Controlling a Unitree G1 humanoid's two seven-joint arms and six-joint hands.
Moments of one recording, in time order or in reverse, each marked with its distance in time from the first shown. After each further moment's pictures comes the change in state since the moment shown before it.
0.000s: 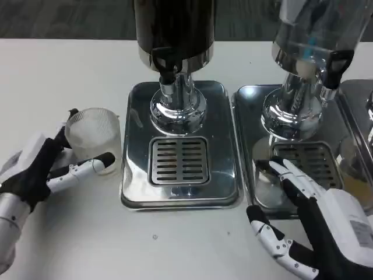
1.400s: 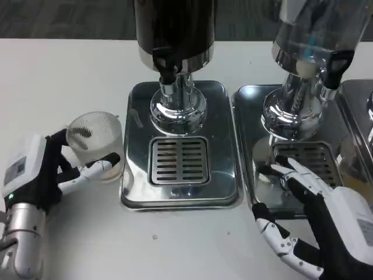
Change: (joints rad) left arm 0.061 -0.088 -0.052 -0.086 0.075 0.133 0.363; right arm 0.012 0.007 -0.019 -0.021 0.012 0.000 0.000
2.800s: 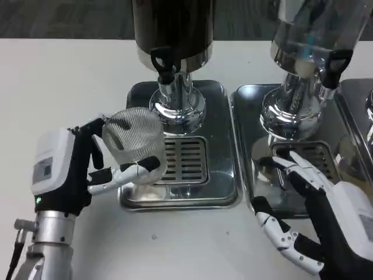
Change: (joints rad) left arm 0.097 -0.060 -0.017 -0.221 0.124 -0.146 0.187; right arm -0.008 0.023 -0.006 -0.009 0.012 -0.009 -0.002
